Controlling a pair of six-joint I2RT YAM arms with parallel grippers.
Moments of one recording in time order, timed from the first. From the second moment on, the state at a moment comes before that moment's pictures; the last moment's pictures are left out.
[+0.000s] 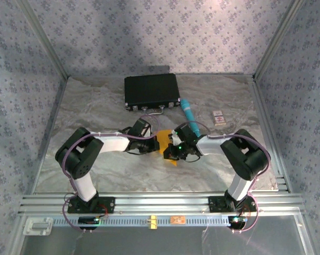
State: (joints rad) left arm -0.69 1.75 0.83 -0.04 0.37 -0.83; right arm 0.67 1.71 0.73 -0.02 -0.58 0.69
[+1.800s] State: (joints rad) left arm -0.69 1.76 0.83 -0.03 0.40 -0.83; right arm 0.56 1.49 0.50 -0.07 -0.62 0.66
